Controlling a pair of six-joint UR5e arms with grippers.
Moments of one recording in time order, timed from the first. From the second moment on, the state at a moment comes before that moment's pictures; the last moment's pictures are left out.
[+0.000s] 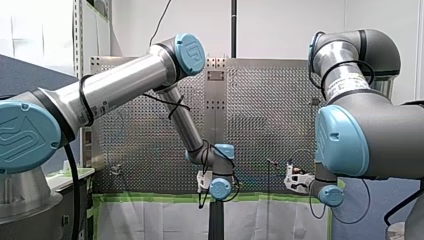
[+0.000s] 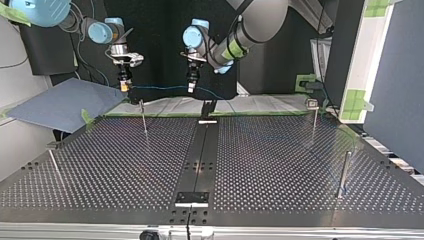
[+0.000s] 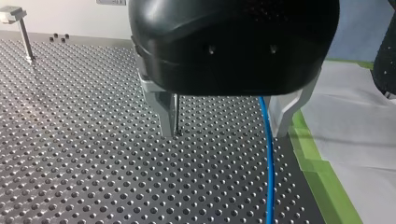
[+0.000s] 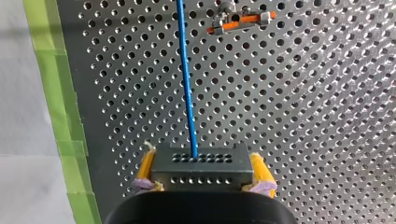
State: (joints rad) left arm -0.78 -2.61 -1.54 -2.22 -2.13 -1.60; right arm 1.64 -0.61 1.93 -1.29 1.20 1.66
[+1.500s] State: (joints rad) left arm -0.77 -2.61 -1.54 -2.19 -2.09 -1.64; right arm 1.64 -0.61 1.93 -1.28 1.21 1.64
